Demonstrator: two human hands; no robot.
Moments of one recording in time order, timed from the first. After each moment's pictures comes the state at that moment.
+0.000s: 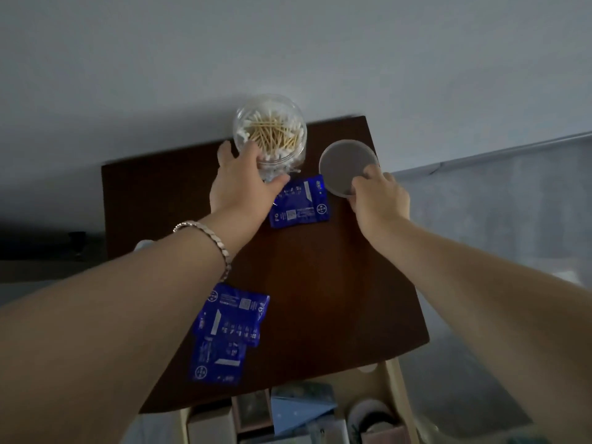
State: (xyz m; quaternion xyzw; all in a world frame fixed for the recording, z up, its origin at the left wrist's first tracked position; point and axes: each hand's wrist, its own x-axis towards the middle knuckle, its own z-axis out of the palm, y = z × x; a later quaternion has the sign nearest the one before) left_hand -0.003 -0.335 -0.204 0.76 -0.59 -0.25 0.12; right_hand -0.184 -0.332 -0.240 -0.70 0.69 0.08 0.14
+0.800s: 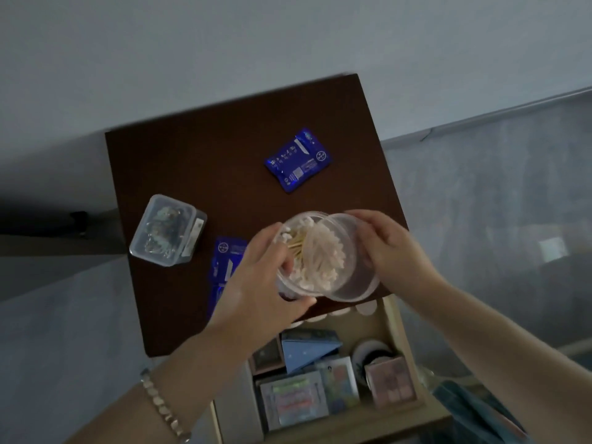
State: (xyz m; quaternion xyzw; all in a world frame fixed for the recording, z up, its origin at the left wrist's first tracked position) left_hand 0.013 -0.155 -0.176 0.59 -0.68 -0.42 0.13; right_hand -0.174 -0.185 -0.168 -0.42 0.70 -0.20 0.54
